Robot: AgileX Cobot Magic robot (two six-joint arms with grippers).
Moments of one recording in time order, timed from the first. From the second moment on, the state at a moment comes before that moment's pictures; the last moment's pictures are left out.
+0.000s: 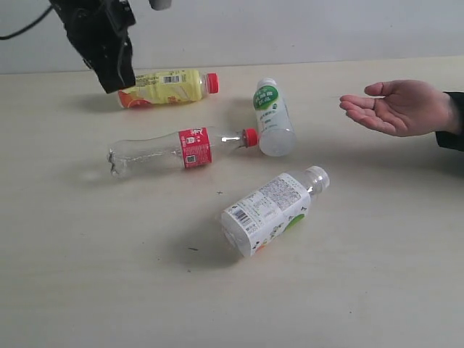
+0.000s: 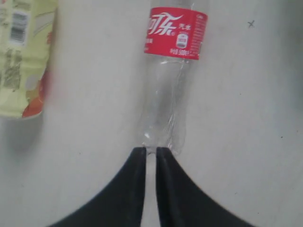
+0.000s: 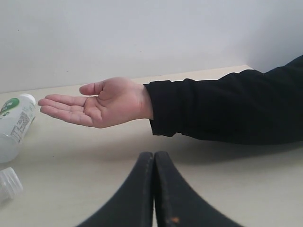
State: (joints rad) left arm -0.46 1.93 -1.75 0.00 1.22 0.85; right arm -0.16 0.01 0.00 0.13 0.29 -0.10
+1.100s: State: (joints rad) left arm -0.47 2.20 -1.72 -0.01 1.08 0.87; right arm -0.16 0.01 0.00 0.13 0.29 -0.10
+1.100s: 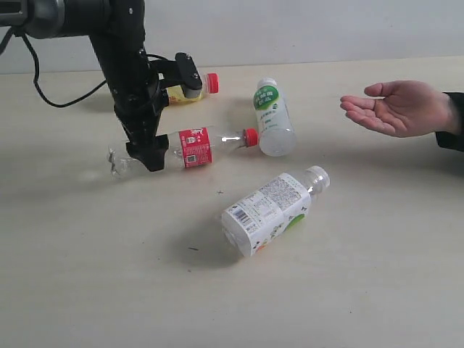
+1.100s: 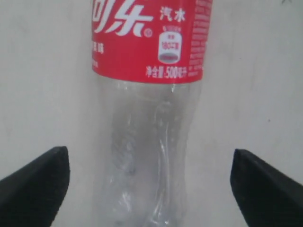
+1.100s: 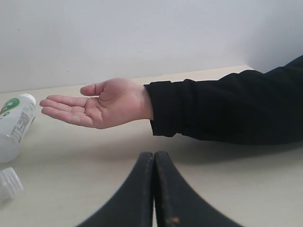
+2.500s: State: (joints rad) left arm -0.69 1.98 -1.78 0.21 1.22 0.16; right arm -0.16 0.01 0.00 0.13 0.29 -0.10
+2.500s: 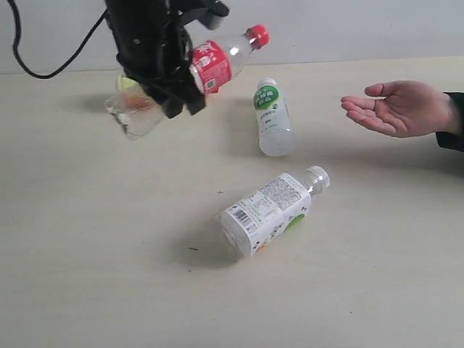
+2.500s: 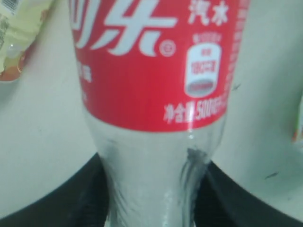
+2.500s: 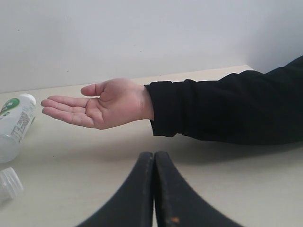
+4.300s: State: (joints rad) left arm -0.78 2.62 -2.25 -1.37 0.51 0.02; right arm -0.16 0.01 0.00 0.13 0.29 -0.10
